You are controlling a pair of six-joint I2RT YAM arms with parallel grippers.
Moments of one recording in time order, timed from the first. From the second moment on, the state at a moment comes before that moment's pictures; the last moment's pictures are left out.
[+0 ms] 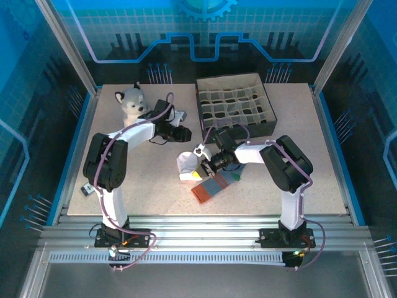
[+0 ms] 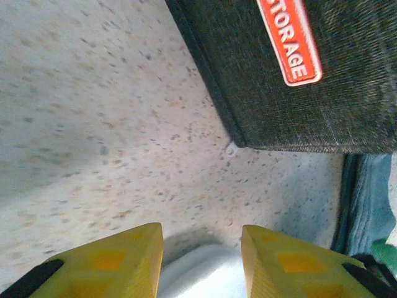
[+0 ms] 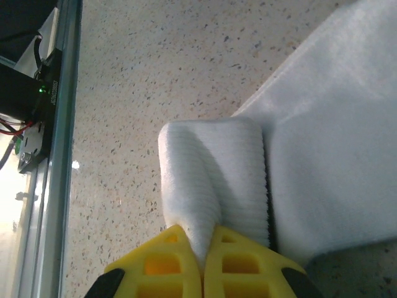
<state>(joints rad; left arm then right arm) -0.26 1.89 1.32 -0.46 0.47 -0.19 0.58 1.97 1.05 -0.14 -0.88 -0.16</state>
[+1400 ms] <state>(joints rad) -0.71 1.50 0.59 0.08 -0.03 1.05 0.55 2.22 1.53 -0.82 -0.86 -0.07</state>
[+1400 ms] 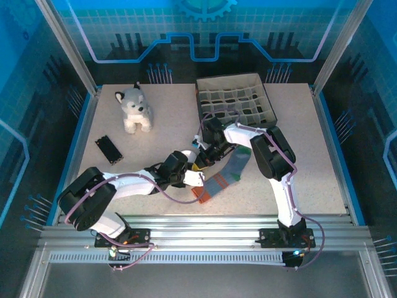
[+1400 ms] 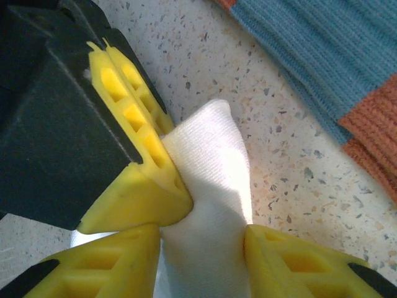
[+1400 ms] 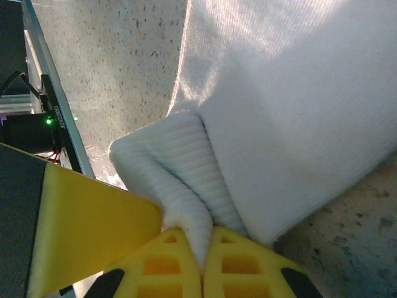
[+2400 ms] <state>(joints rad) -0.62 1.61 0.80 -0.19 0.09 1.01 0.51 2.05 1.34 -0.72 -0.79 -0.01</state>
